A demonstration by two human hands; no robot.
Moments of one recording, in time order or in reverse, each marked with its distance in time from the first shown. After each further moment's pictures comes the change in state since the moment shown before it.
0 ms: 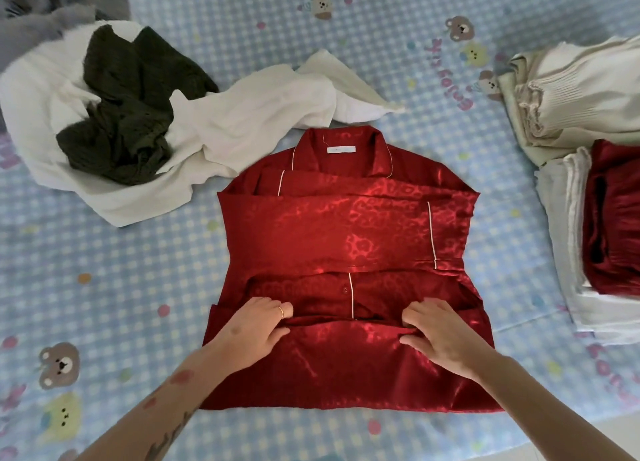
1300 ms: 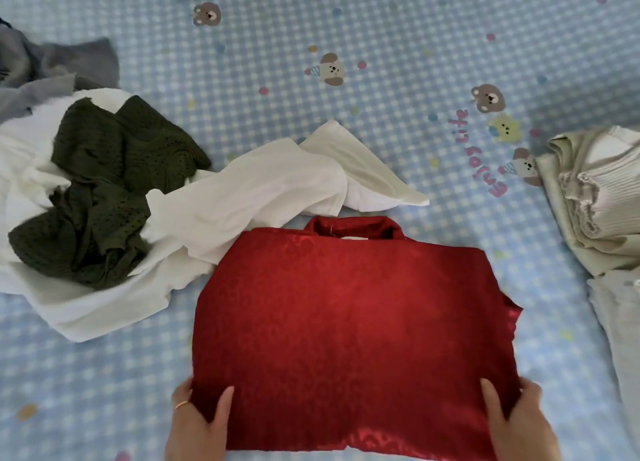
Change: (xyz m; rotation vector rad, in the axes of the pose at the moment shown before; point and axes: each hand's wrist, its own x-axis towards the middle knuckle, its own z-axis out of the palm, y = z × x) left_hand 0.054 -0.059 -0.002 -0.666 0.604 -1.172; right_hand 0.068 0.061 -0.034 0.525 0.529 1.193
